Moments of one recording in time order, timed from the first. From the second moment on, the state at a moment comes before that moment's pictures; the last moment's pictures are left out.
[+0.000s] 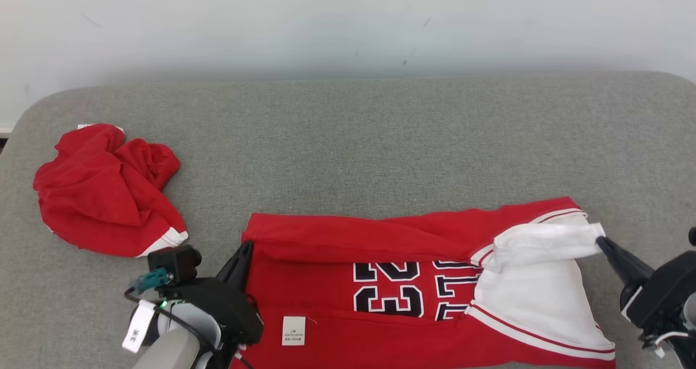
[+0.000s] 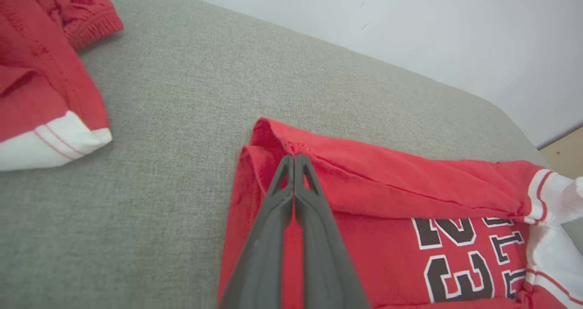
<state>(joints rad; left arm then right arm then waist) -0.46 0.18 -0.63 0.63 -0.75 0.01 -0.13 -0.09 -0.27 -0.19 0.11 0.76 0.12 0.52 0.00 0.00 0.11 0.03</state>
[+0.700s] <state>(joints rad) -0.38 0.19 -0.63 0.60 -0.77 0.03 -0.12 0.13 -0.27 -0.23 -0.04 0.86 0.12 0.60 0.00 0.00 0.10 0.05</state>
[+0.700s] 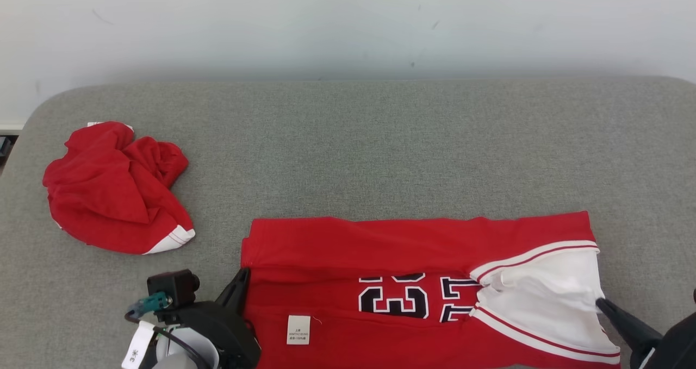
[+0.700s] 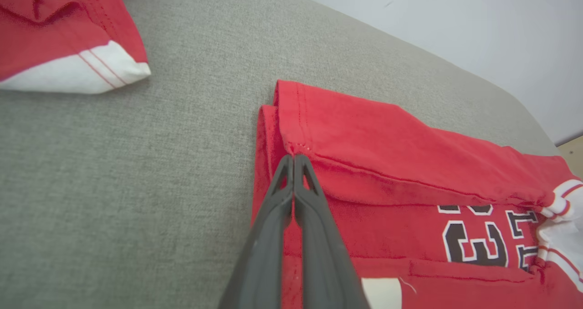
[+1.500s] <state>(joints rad) -0.33 0.25 -0.57 0.55 -0.77 0.08 -0.21 0.15 -0.27 -0.26 -0.06 0.69 0.04 0.48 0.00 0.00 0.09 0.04</state>
